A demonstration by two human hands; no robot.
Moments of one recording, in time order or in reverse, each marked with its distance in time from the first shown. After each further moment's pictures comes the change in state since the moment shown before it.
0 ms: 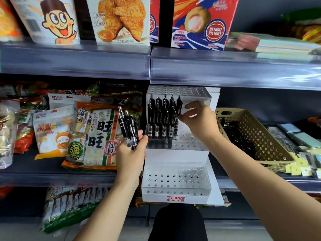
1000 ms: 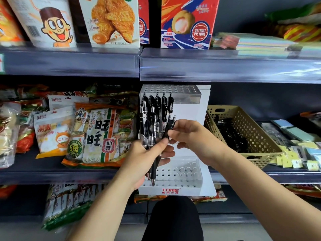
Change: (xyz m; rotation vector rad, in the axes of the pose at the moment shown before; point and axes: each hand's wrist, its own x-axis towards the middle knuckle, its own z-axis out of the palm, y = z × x) left_hand -0.038 0.019 0.007 -0.109 -0.523 -0.118; right_hand -0.071 -0.016 -0.033 0.540 -0.555 0.101
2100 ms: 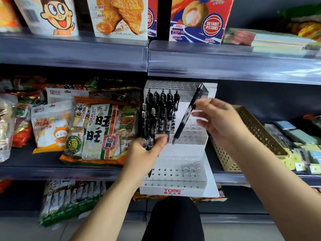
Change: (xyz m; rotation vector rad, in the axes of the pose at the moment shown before) left_hand 0.019 -0.024 -0.017 0.272 0.247 0.128; right_hand 0.016 -0.016 -0.029 0.325 0.341 -0.048
